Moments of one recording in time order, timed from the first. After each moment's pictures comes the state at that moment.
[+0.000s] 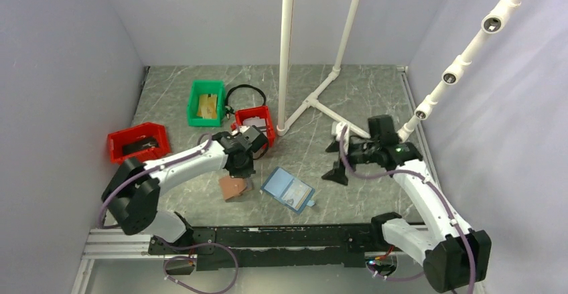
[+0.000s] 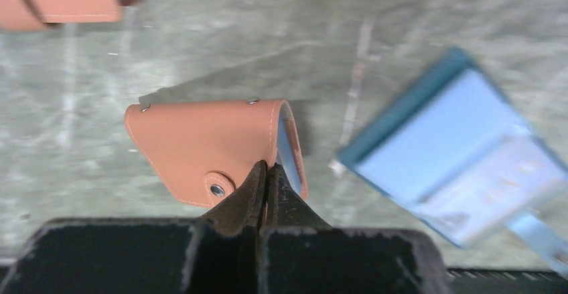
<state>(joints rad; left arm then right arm) -0.79 1.51 0.99 -0.86 -0.31 -0.86 0.18 0.99 0.83 -0.73 -0.97 -0.71</state>
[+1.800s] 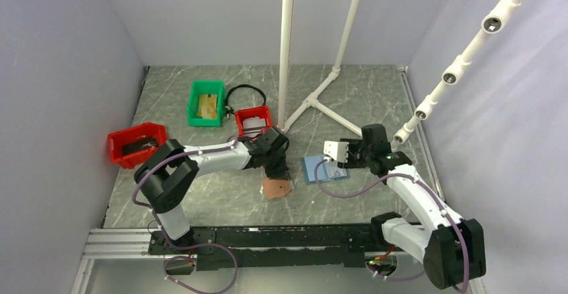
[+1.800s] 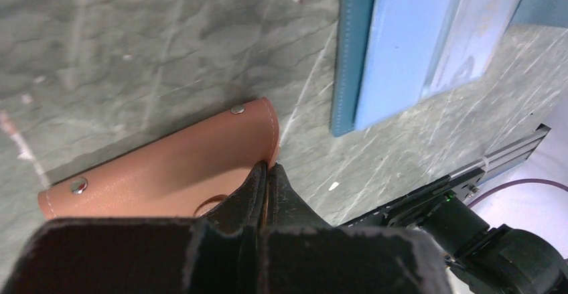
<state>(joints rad) -0.86 1.70 1.00 -0.33 0.14 -1.05 0.25 1.03 0.58 -0.44 -0.21 -1.28</state>
